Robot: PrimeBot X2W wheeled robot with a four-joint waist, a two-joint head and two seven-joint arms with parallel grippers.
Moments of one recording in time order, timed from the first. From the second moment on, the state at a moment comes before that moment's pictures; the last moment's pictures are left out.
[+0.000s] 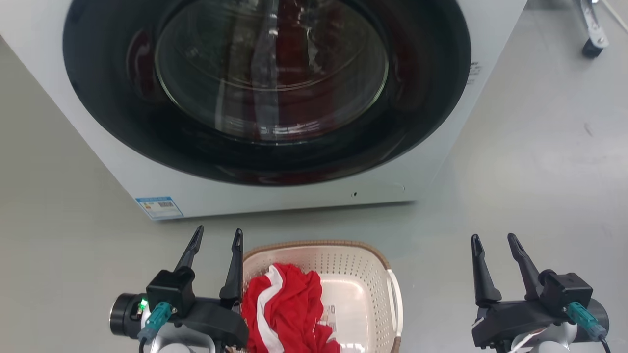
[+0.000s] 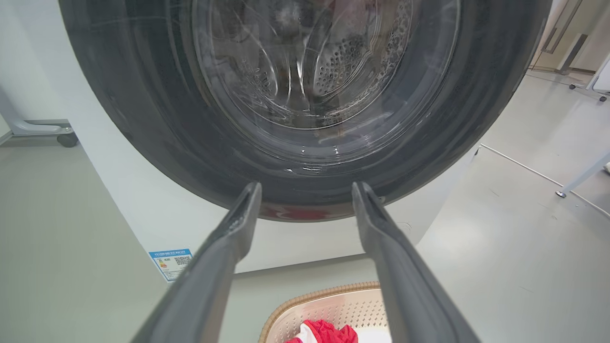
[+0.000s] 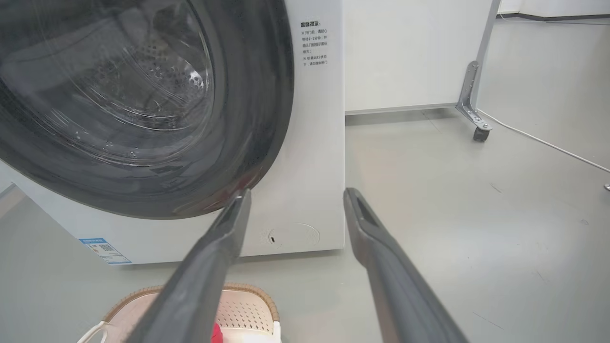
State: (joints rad) left arm -0.19 0.12 -0.35 0.28 -0.35 0.10 -0.23; right arm -0.14 -0.16 0.23 0.28 0.33 -0.05 -0.25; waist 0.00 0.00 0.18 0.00
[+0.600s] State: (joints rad) left arm -0.37 0.10 -0.34 0.41 -0.38 0.08 -0.19; right arm -0.32 -0.13 0.25 0.38 0.33 -0.02 -0.24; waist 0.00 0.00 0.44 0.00
